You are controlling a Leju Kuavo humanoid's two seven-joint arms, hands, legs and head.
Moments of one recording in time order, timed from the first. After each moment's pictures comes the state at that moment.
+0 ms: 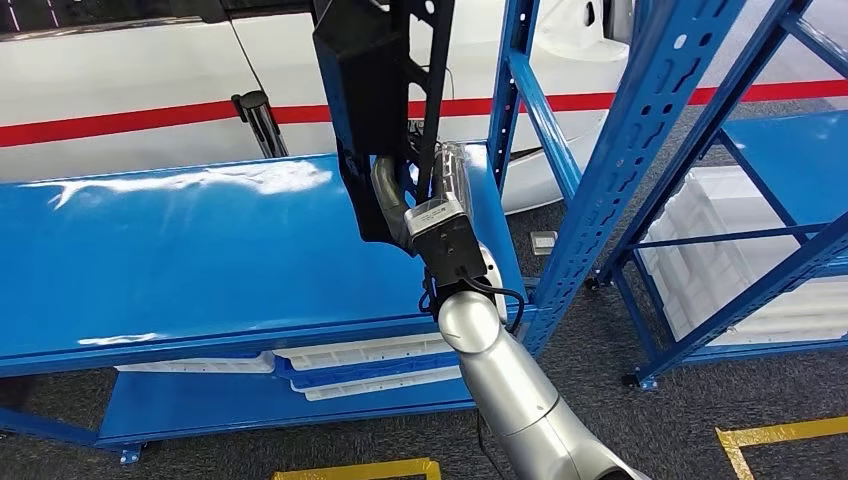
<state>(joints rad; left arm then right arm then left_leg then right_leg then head) -0.09 -0.13 0.44 -0.21 -0.47 0.09 -0.39 -0.59 0.26 0.52 -1.32 0.26 -0.37 -0.40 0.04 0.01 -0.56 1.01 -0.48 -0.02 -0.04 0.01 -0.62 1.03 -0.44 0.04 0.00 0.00</state>
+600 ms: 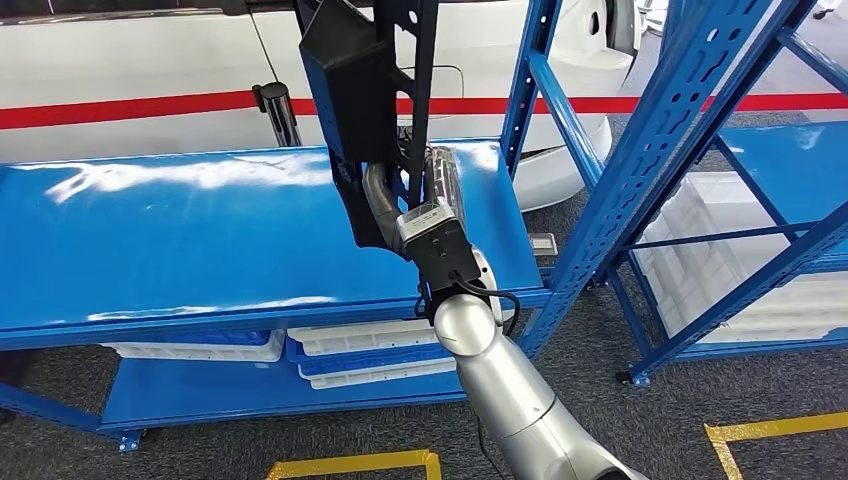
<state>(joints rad) -0.10 -0.13 0.45 -0.21 -0.46 0.07 -0.42 -0.59 0.25 0.53 -1.31 0.25 -0.36 -0.40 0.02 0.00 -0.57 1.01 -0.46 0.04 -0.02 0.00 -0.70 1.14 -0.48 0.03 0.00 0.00</state>
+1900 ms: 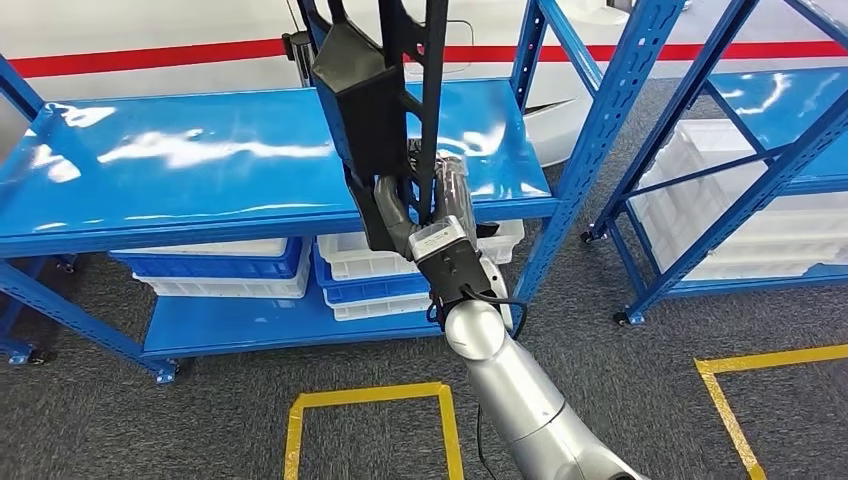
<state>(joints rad) -0.11 -0.14 0.46 -0.21 -0.47 0.07 -0.42 -0.57 0.22 0.53 -1.31 0.25 -0.35 -0.45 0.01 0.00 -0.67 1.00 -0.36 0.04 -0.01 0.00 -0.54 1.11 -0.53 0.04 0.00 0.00</state>
